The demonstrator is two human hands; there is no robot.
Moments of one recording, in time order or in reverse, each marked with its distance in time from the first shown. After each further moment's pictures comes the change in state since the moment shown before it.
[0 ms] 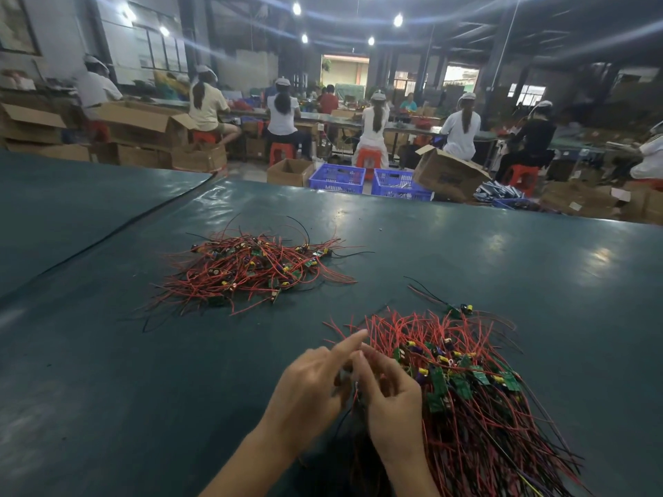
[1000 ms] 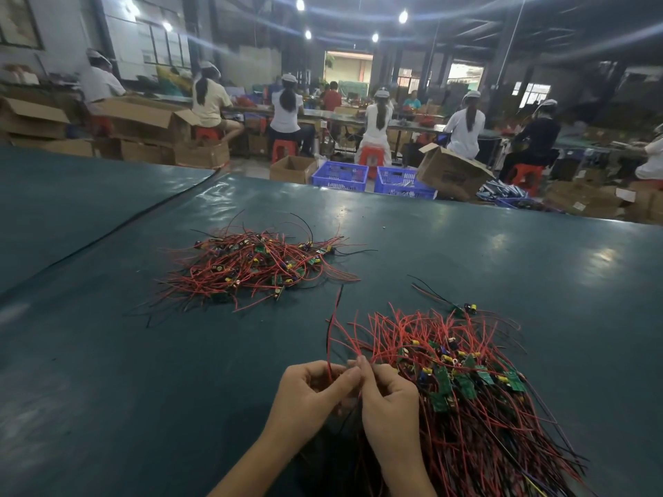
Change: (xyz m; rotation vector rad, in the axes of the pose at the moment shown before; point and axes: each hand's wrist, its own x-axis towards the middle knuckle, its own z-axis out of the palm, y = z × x) left_hand -0.012 0.008 -0.002 -0.834 -0.053 -0.782; right_hand -0.002 0.004 0.007 -0.146 0.015 0.050
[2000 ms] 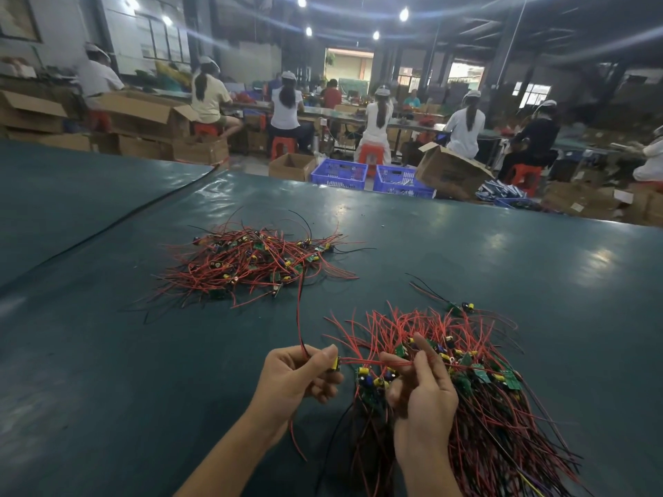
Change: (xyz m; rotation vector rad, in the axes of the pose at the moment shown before) left_hand 0.005 0.016 -0.015 -0.240 0.022 -0.099; right_hand 0.014 -0.011 -0.026 0.544 0.236 0.192
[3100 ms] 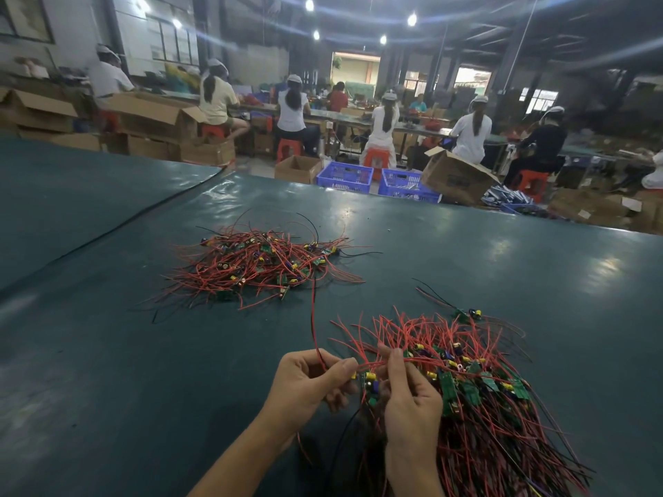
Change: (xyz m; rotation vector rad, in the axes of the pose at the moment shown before) left_hand -0.003 0.002 0.006 0.065 -0.014 0.056; right_hand -0.024 0.012 0.019 -0.276 -0.058 -0.090
